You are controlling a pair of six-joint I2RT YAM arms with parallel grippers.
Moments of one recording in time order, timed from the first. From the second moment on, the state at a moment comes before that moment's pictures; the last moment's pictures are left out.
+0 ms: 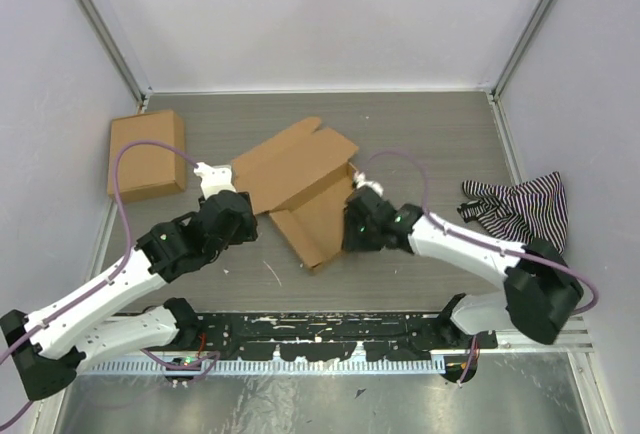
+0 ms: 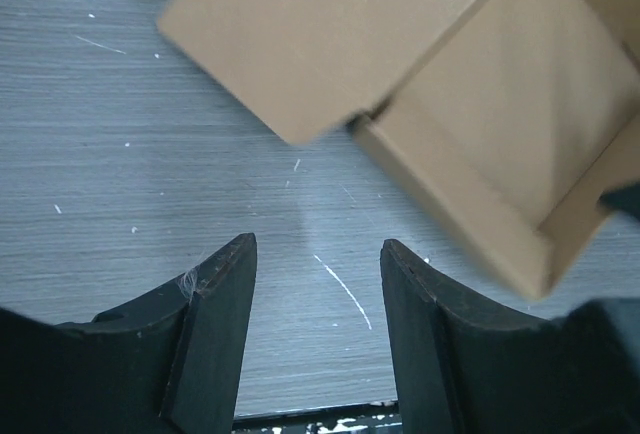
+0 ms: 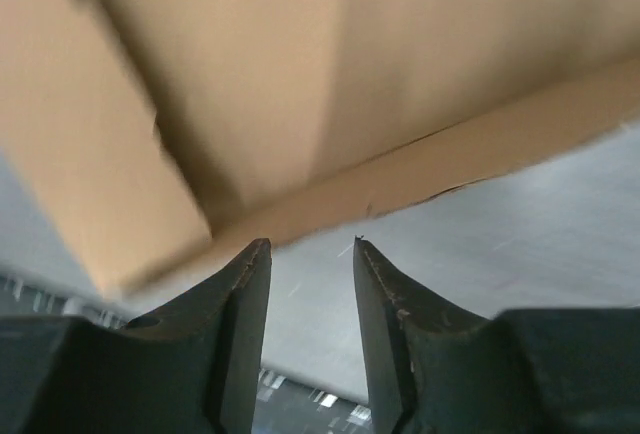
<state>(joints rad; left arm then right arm) -0.89 0.88 0.88 -0.78 -0.56 -0.72 0.69 1.36 0.82 -0.47 0.07 0.65</state>
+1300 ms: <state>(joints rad) -0.64 1.42 0.87 -0.47 -0.14 -0.68 0.62 1.58 1.00 -0.53 0.21 0.46</state>
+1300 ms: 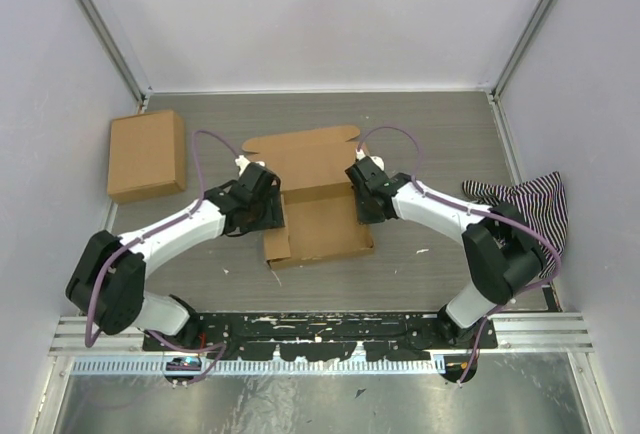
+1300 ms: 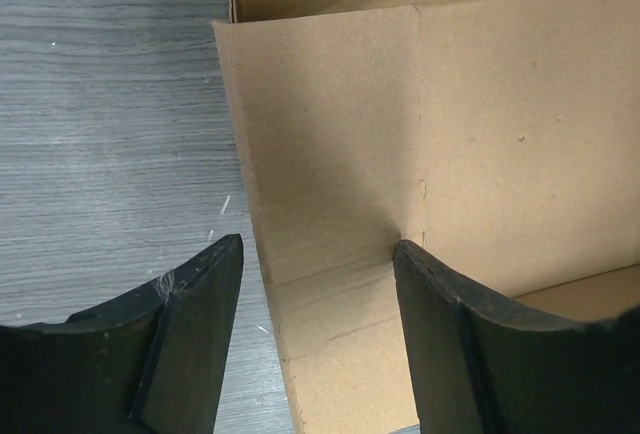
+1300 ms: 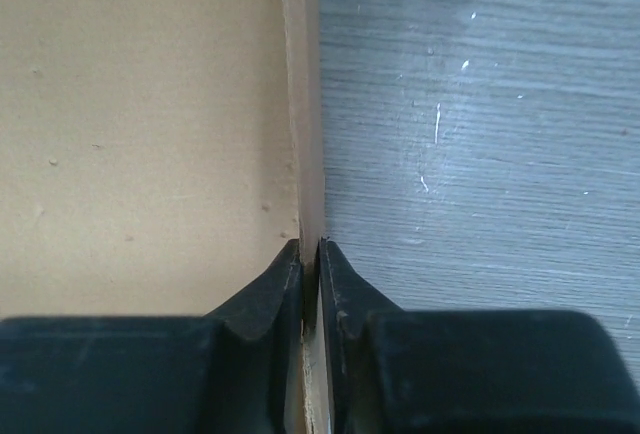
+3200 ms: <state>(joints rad) -0.70 1.57 1.02 -0.69 -0.45 -0.60 0.60 1.68 1.15 -0.55 0.24 0.54</state>
